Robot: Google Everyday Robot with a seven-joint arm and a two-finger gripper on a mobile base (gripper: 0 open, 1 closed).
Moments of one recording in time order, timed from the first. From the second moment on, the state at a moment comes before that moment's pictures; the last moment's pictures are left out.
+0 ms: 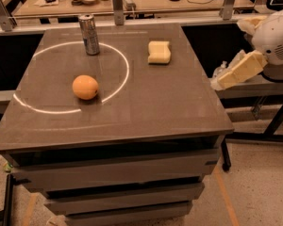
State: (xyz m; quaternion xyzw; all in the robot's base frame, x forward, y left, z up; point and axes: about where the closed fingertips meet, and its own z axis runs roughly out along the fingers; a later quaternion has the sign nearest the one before) arm 0.544 -0.205 0.970 -0.50 0.75 0.07 0.43
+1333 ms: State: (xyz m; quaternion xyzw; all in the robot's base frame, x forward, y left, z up) arm 0.564 -0.192 0.964 -0.47 0.75 0.08 0.45
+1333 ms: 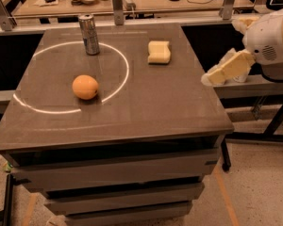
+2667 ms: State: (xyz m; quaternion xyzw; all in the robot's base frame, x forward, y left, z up) arm 0.685 -0.126 0.905 -0.37 0.75 0.14 0.54
